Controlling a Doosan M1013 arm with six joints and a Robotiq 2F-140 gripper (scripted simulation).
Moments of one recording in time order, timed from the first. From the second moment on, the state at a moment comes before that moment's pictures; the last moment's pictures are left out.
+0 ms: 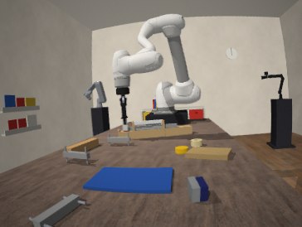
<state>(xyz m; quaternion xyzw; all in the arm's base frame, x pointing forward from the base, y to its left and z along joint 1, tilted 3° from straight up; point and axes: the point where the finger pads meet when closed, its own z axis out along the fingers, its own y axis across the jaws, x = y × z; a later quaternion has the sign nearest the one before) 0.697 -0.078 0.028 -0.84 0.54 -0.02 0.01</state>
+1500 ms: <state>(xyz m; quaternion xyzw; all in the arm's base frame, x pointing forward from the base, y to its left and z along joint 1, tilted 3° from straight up) 0.697 -0.078 0.033 -0.84 0.54 -0.02 0.01</state>
